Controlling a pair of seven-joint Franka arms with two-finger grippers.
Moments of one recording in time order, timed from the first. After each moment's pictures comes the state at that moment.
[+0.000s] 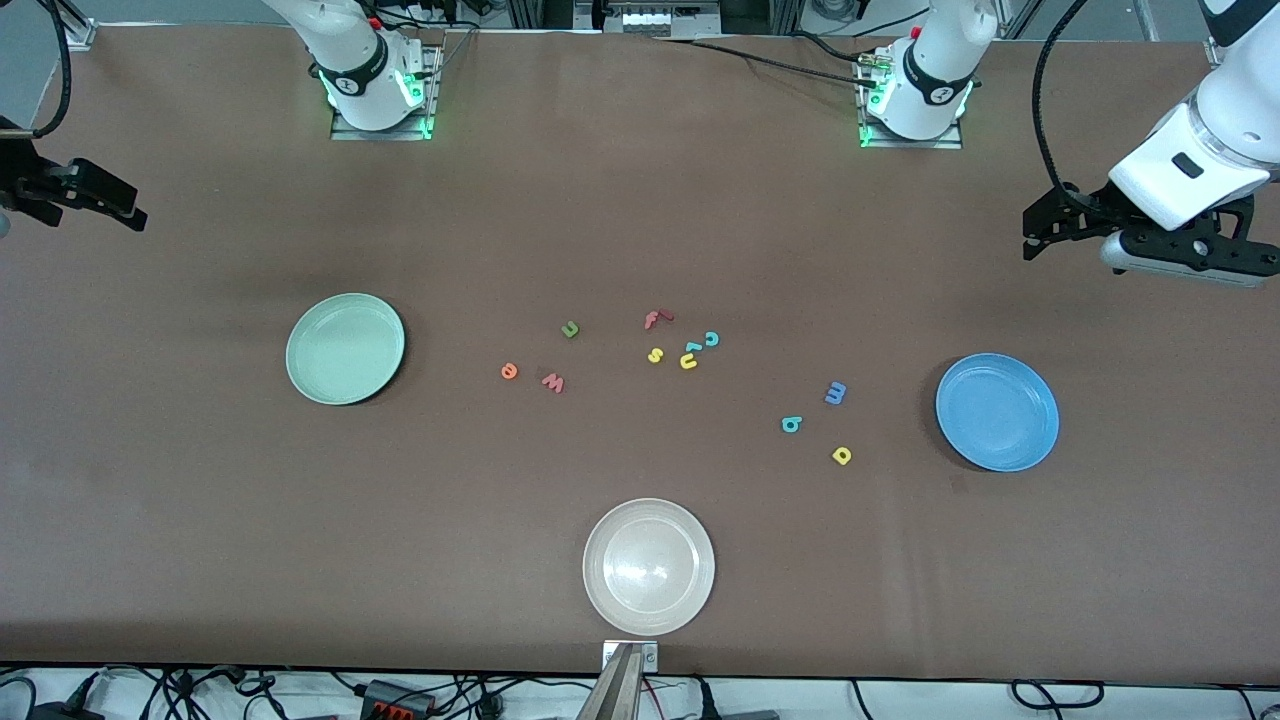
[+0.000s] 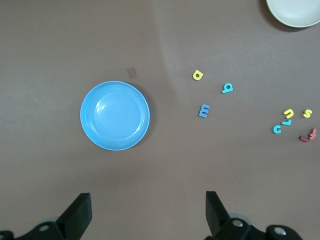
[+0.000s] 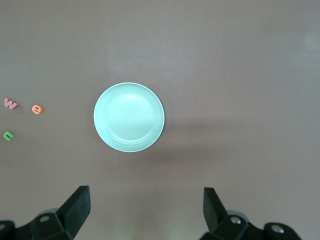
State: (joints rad) left arm -0.06 -0.03 -0.04 -1.68 0.00 1.66 0.06; right arm 0.02 -0.10 -0.11 -1.75 -0.02 1.62 -0.04
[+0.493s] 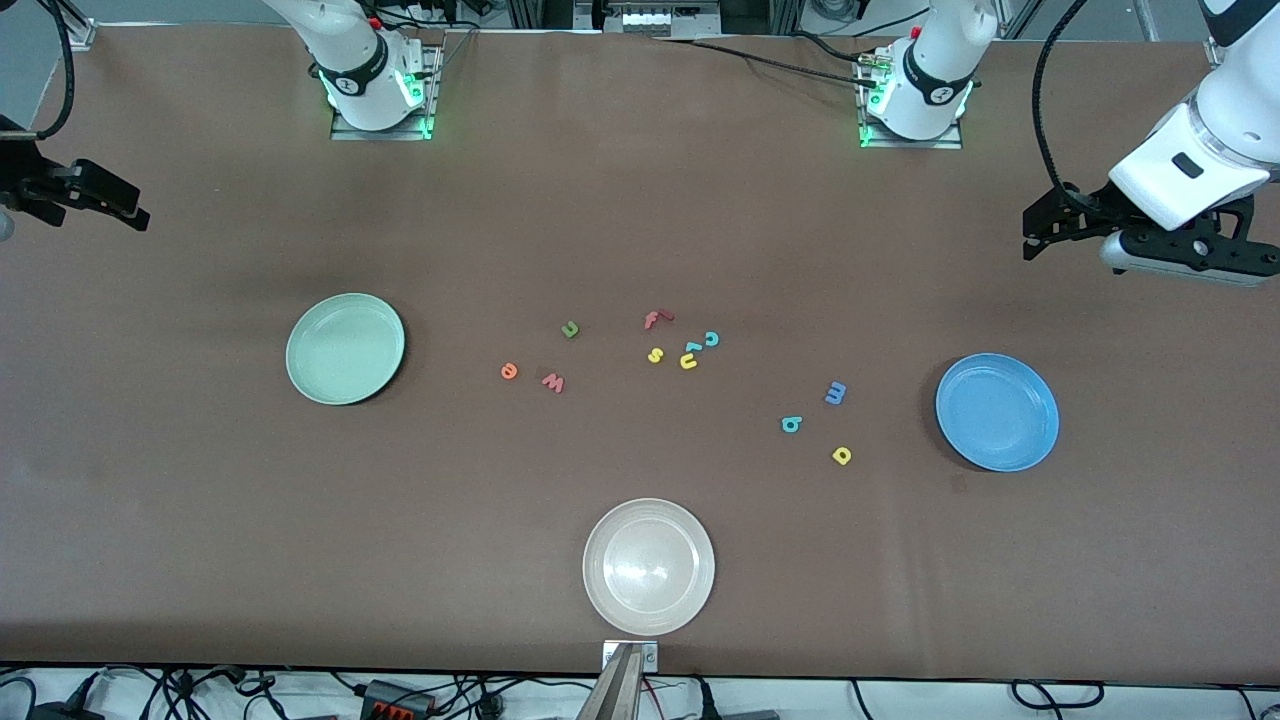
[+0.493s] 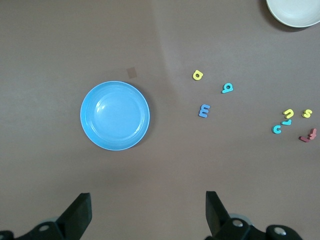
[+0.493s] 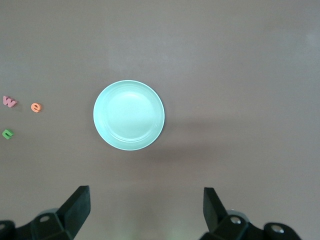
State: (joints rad) left arm -0.06 -0.03 -0.04 -1.68 0.00 1.66 0.06; right arm 0.02 -0.10 -0.11 -1.76 -0.02 1.62 -0.04
